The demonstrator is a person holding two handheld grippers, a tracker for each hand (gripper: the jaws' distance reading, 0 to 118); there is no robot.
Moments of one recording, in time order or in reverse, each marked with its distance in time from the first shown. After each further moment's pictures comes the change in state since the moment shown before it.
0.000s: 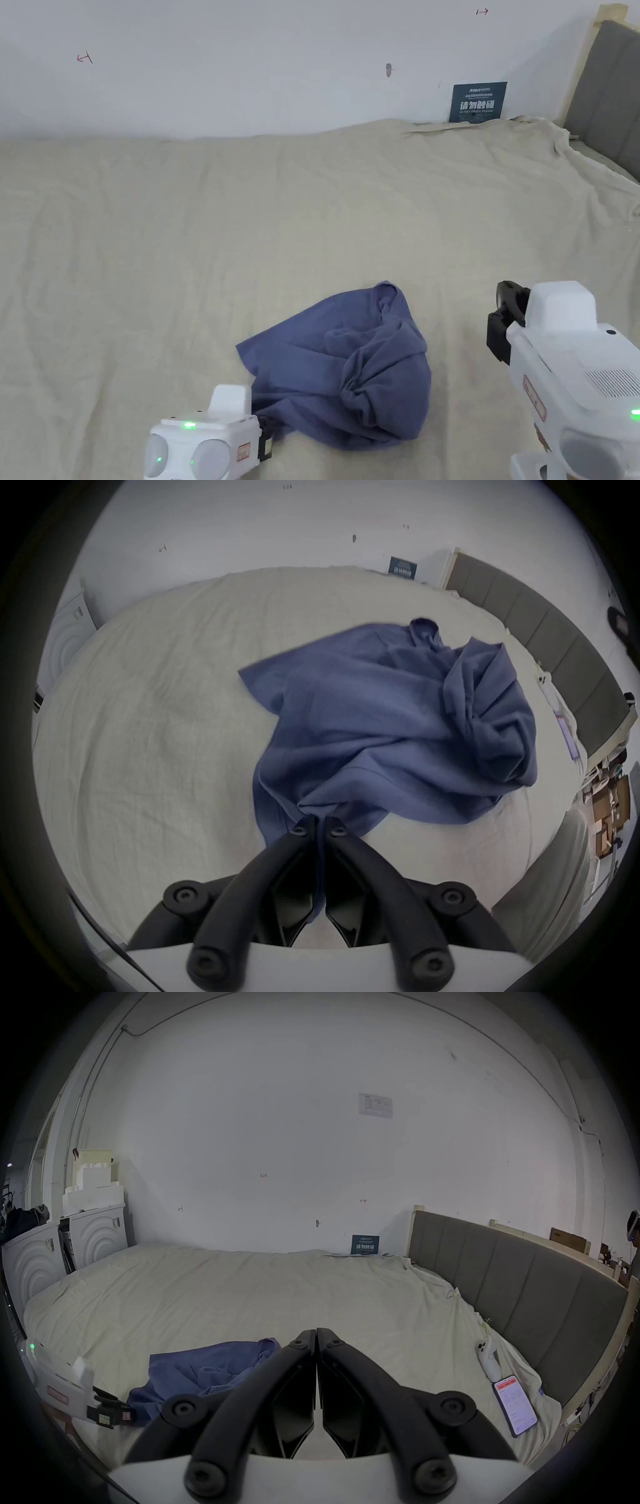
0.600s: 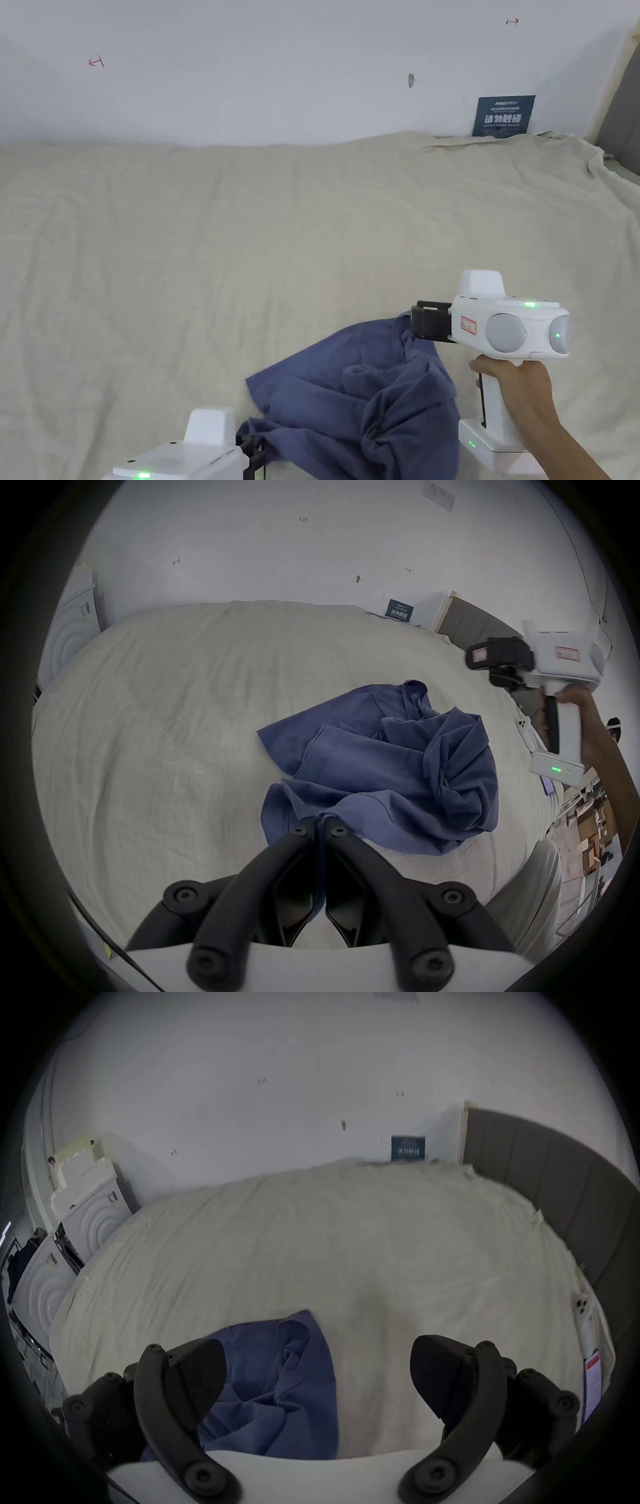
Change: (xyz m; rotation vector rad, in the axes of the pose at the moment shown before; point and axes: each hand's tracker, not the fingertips) left arm -0.024 0.027 0.028 0.084 -0.069 0.045; right arm -0.022 -0.019 -0.239 -0.479 0.148 -0.134
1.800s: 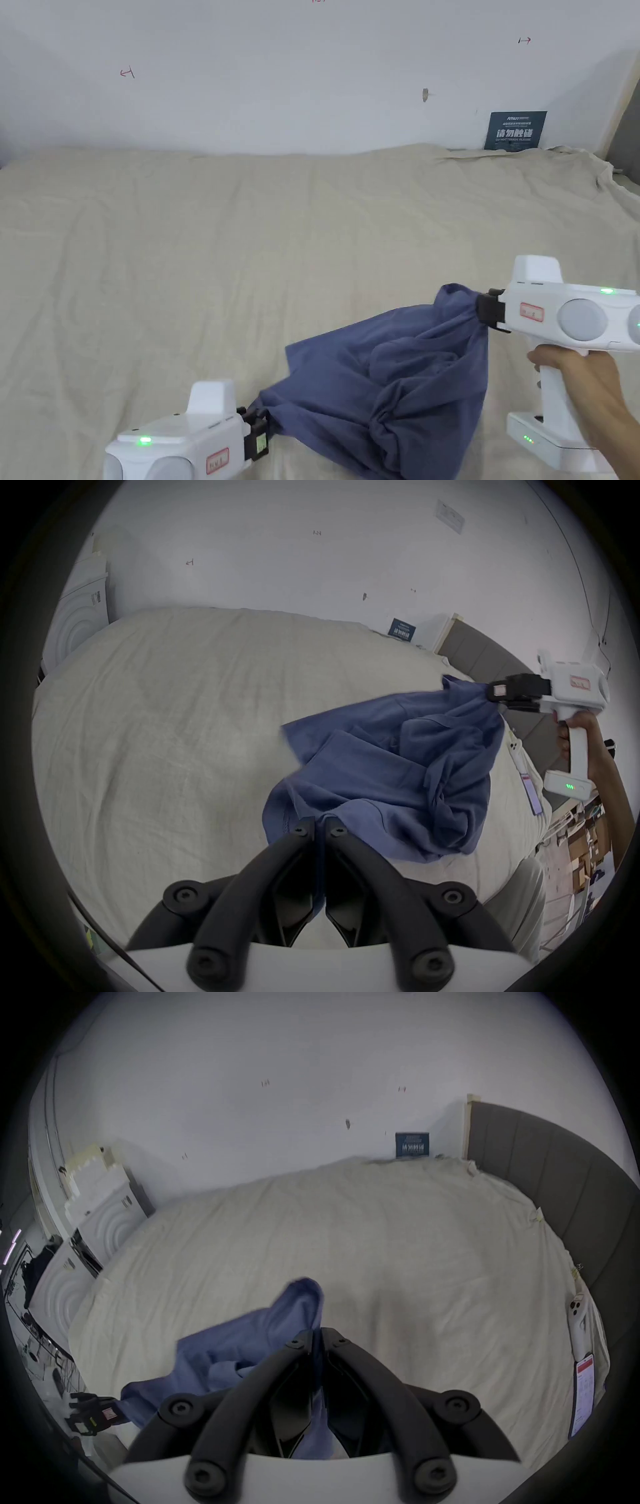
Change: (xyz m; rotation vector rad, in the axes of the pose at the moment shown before) left arm -0.015 0.008 0.026 0.081 -0.030 0.080; right arm 0.021 0.011 0.110 0.104 0.073 -0.011
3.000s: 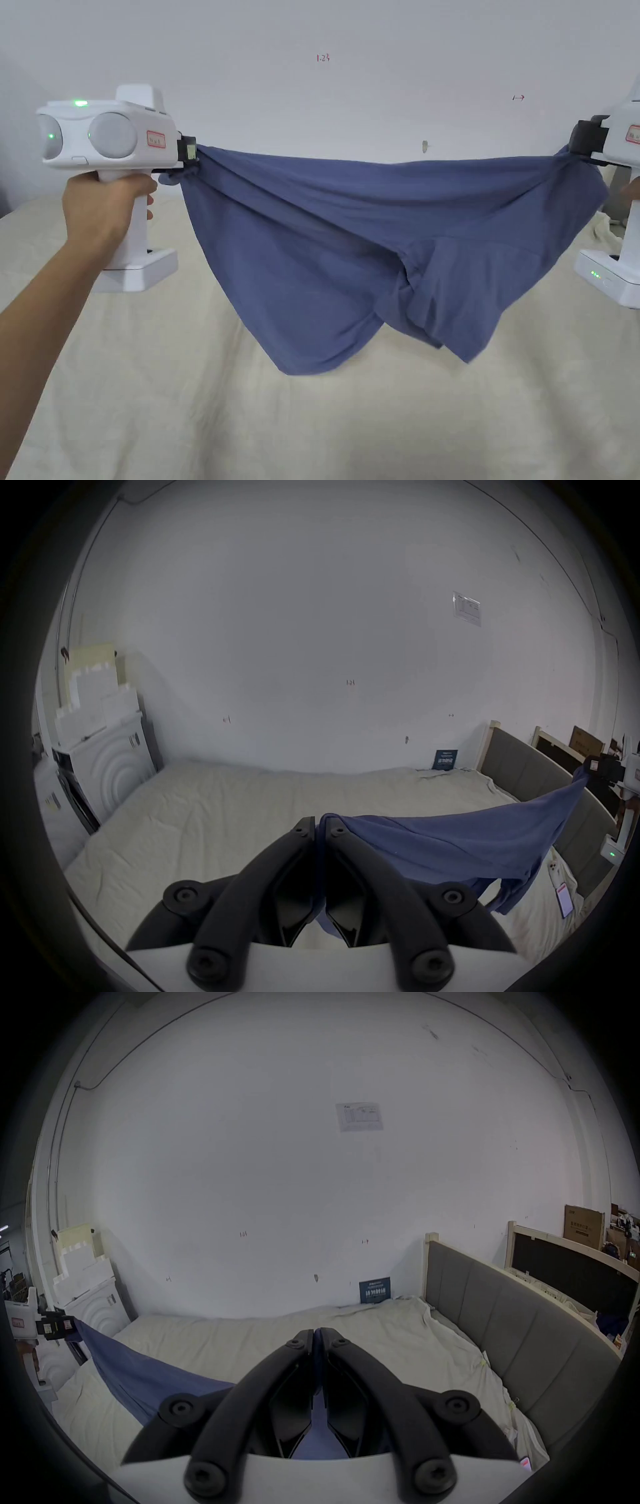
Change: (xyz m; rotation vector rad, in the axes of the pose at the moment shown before) left arm 0.003 0.359 0.091 0.454 0.235 -0.148; right arm 0.018 0.216 0.096 0.462 -0.137 -0.002
